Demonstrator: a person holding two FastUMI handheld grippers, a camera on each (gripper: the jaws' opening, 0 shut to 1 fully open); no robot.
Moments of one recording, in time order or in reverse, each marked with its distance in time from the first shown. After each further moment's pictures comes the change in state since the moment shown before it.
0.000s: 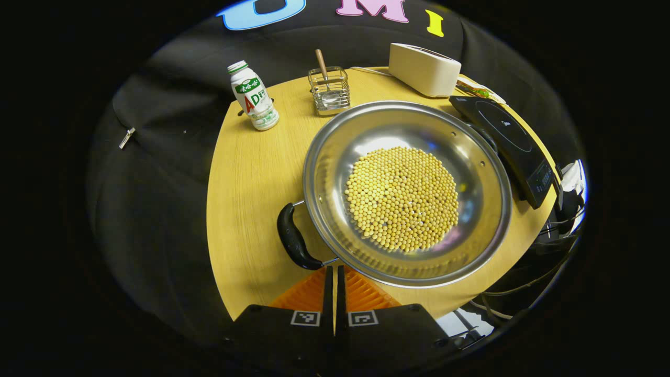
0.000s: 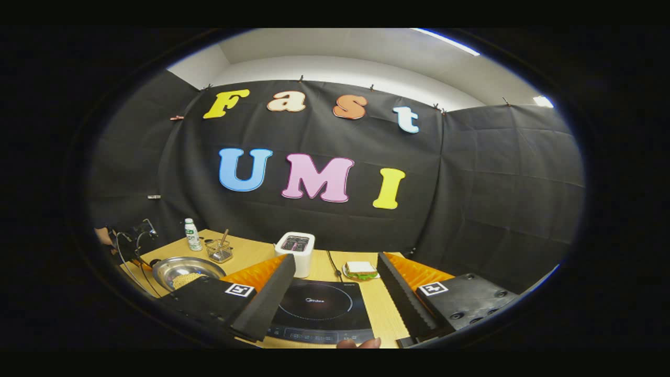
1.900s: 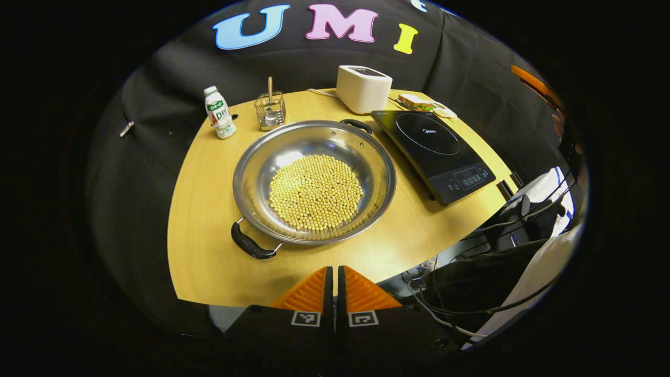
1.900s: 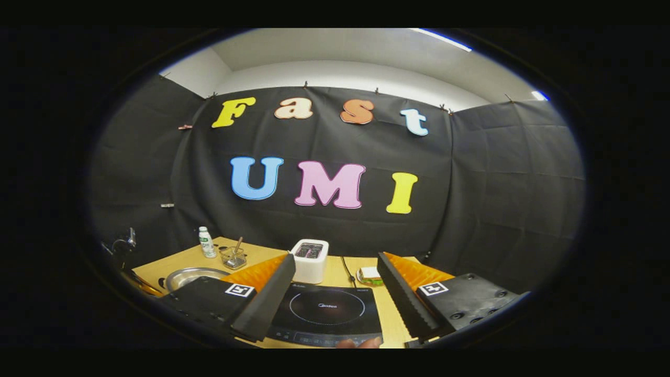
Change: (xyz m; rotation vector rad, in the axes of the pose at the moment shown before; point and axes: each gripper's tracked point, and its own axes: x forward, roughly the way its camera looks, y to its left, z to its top) left arm -0.094 -0.171 -0.050 -0.078 -0.121 -0.194; right arm 0.004 0.012 0.010 0.042 -0.041 0.079
